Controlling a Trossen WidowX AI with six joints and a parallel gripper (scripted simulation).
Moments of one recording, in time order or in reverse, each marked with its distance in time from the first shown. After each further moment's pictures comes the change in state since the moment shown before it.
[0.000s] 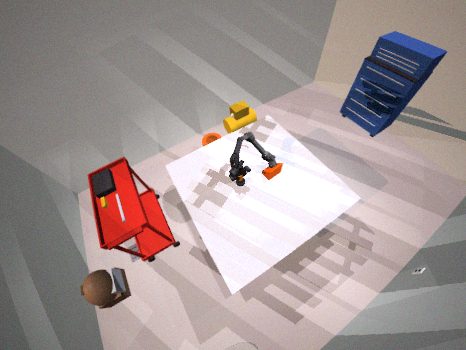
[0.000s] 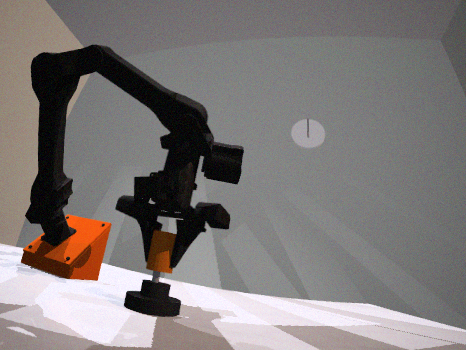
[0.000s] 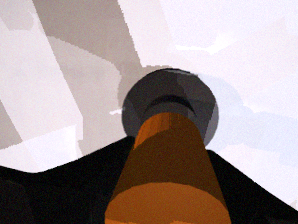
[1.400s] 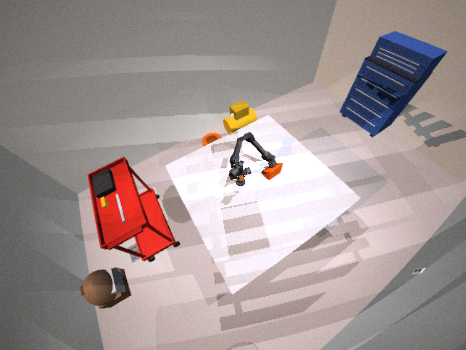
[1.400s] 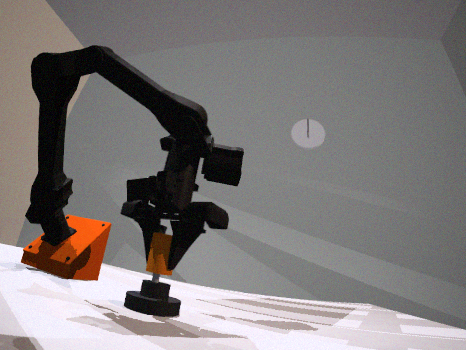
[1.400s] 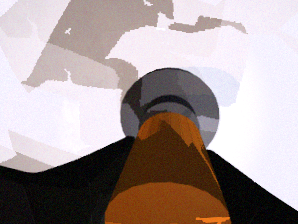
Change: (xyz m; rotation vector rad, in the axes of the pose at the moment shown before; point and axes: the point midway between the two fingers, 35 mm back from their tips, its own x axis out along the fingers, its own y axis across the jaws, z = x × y) arm 0.003 0.000 0.000 0.219 0.001 -0.002
